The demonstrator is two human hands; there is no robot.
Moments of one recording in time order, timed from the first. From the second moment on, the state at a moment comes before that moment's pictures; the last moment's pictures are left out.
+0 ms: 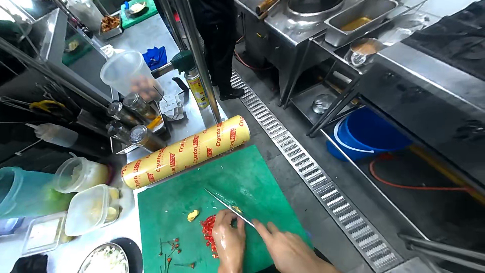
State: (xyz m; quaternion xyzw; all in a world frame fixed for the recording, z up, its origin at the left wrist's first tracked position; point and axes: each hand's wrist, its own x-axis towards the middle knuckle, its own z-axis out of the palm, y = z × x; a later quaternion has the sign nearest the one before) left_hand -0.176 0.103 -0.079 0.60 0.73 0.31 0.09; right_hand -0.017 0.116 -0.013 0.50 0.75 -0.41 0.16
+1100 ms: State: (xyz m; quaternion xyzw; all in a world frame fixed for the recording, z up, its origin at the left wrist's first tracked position) left_hand -0.178 0.096 -0.086 0.58 0.73 0.34 0.11; right_hand -0.032 0.131 -0.016 0.49 0.73 -0.44 0.18
